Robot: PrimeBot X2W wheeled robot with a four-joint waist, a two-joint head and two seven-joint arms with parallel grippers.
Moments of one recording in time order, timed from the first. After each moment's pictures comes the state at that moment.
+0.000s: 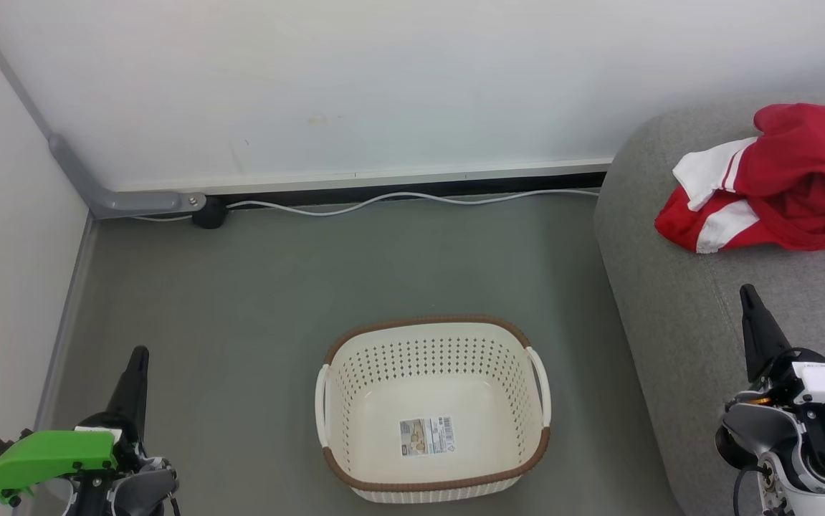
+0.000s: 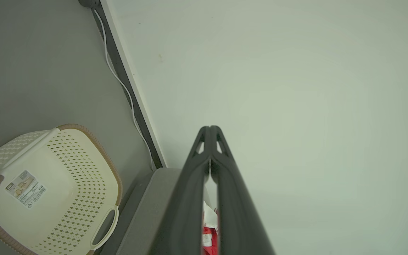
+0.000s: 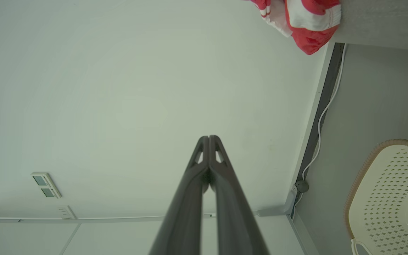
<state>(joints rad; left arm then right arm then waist) -0.06 0.04 0.08 0.28 -1.61 -0.12 0.10 -0.06 -0.06 -0.11 0.28 1.62 0.12 0.08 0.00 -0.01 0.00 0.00</state>
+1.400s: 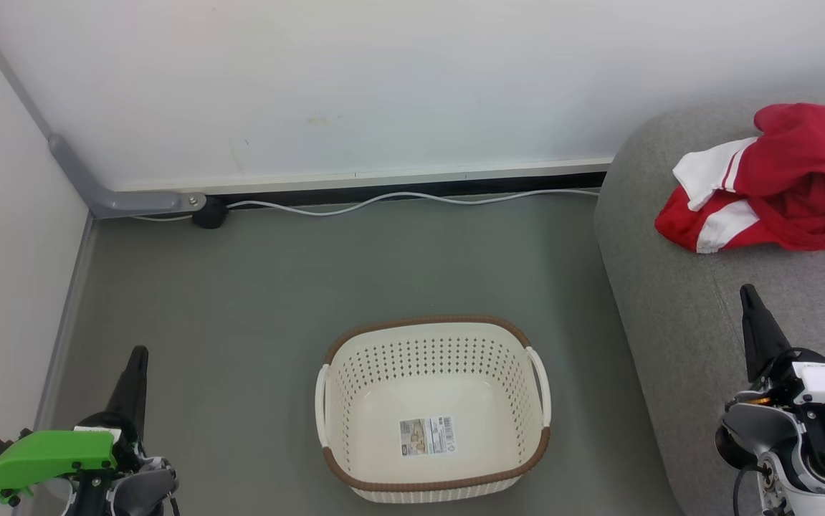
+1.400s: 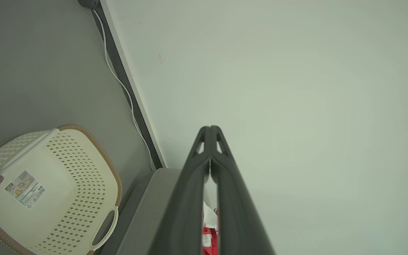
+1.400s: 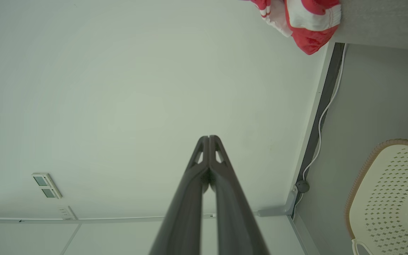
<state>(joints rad) -0.06 0.04 0.08 0.28 -1.61 -0.12 0.11 -0.06 -0.06 -0.11 0.28 1.62 0.12 0.08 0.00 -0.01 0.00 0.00</state>
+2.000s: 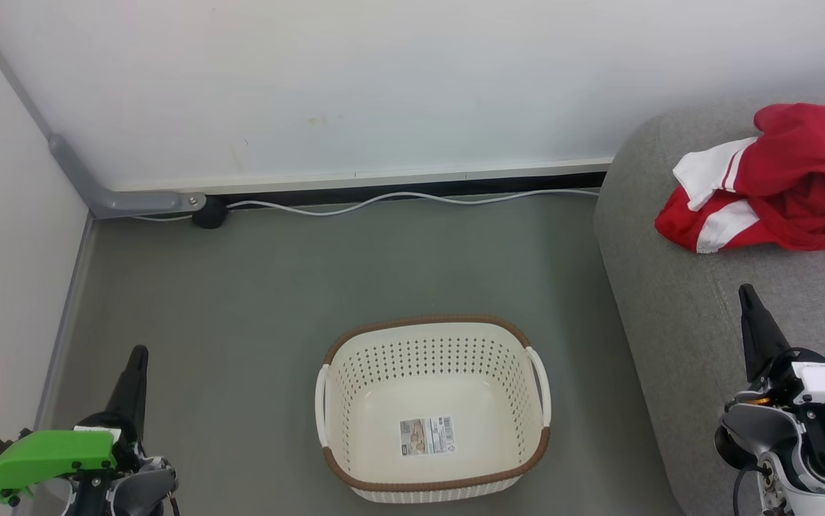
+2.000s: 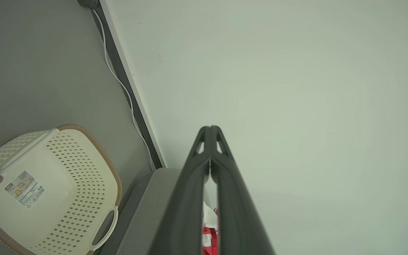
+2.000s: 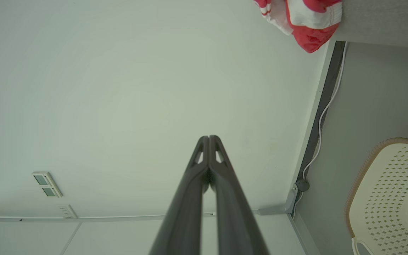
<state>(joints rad) -0.06 0.04 0.08 0.28 -1.61 -0.12 0.11 -0.06 -0.06 -0.11 0.28 1.62 0.12 0.09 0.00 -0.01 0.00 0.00</state>
